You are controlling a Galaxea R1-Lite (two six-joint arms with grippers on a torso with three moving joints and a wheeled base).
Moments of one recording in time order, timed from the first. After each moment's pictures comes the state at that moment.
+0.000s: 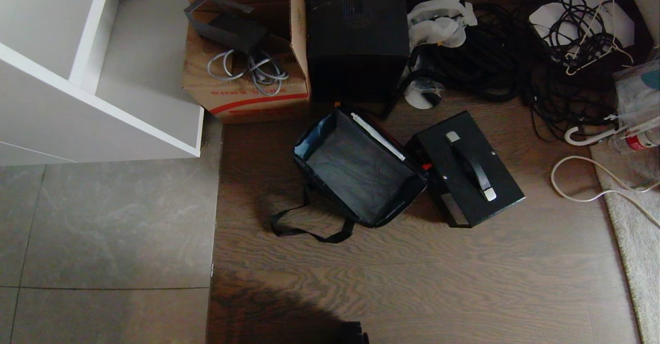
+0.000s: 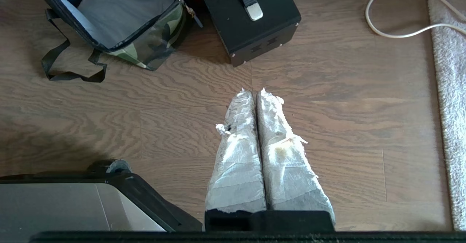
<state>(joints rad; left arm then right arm) -0.01 0.00 0.00 -0.01 0.01 -0.01 0.01 0.00 0.00 0.00 0.01 0.02</state>
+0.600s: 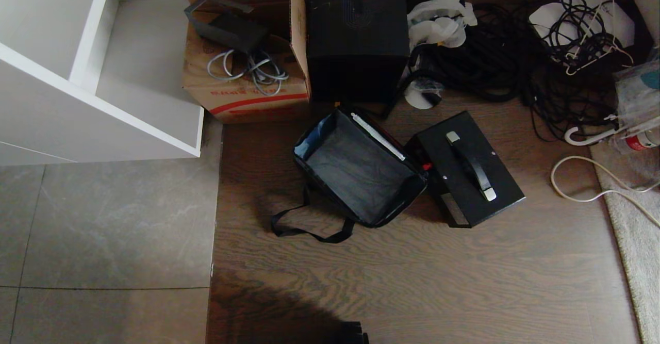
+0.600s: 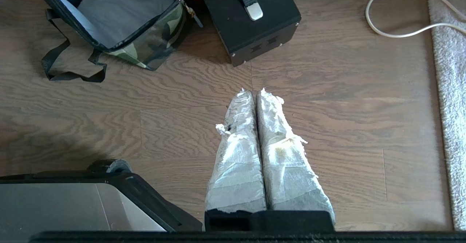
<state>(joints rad) -0.01 0.00 0.00 -0.01 0.01 -0.01 0.01 0.00 0.00 0.00 0.01 0.02</state>
